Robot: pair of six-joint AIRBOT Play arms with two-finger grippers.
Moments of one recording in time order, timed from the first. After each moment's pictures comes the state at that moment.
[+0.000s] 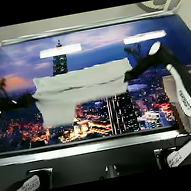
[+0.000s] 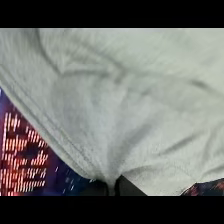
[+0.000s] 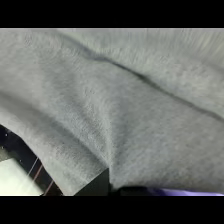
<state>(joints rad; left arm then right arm) 0.25 -1.18 1.03 0.88 -1.02 -1.28 -0.02 -1.76 1.63 -1.00 1.34 0.93</state>
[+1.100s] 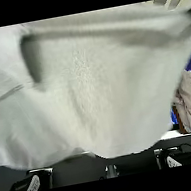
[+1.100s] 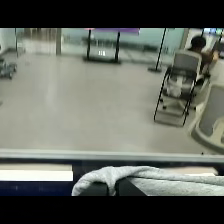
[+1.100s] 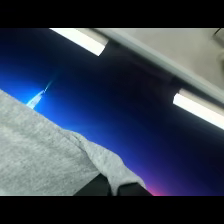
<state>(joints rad) 0.25 -0.74 1.63 1.14 -1.02 -1.45 -0.02 -1.08 1.92 -1.39 1.49 1.02</state>
